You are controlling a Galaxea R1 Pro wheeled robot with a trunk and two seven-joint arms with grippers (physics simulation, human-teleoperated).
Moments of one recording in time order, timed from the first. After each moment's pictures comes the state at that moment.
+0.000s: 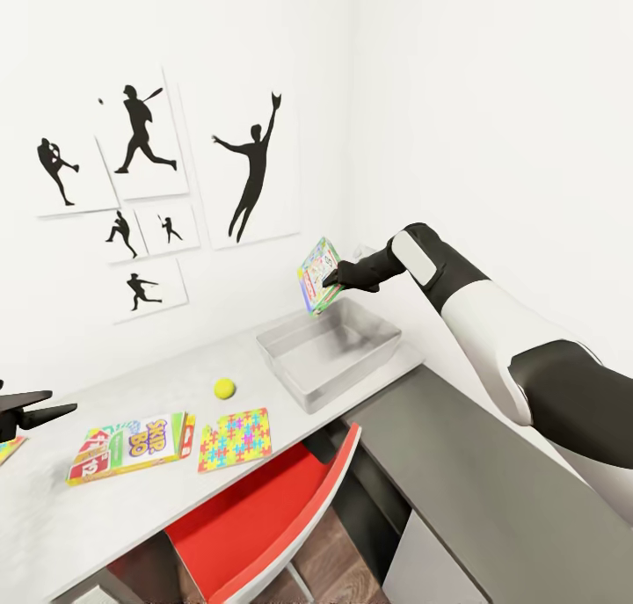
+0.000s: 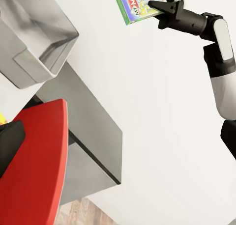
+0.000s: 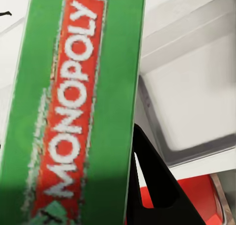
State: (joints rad) left arm -0.43 0.88 0.14 -1.01 0.68 0.98 -1.57; right arm -1.52 0.06 0.38 -0.43 -0.72 1.05 0.15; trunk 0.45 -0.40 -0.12
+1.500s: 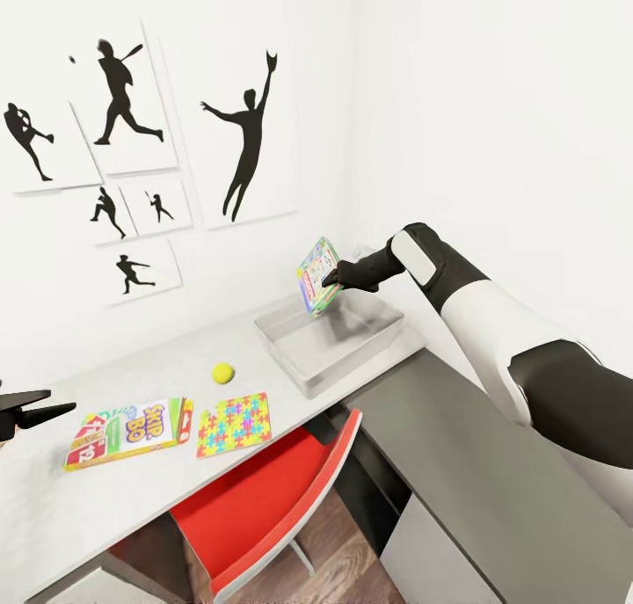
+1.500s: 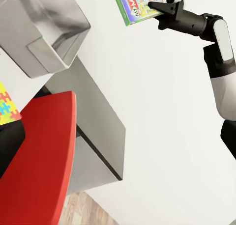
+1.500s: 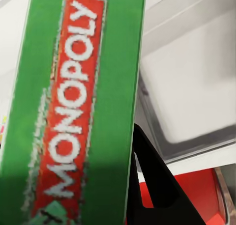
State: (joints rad) left arm -0.43 0.88 0.14 -1.01 0.68 0.98 -1.57; right arm -1.52 0.06 0.38 -0.44 -0.72 1.05 0.15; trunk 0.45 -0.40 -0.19
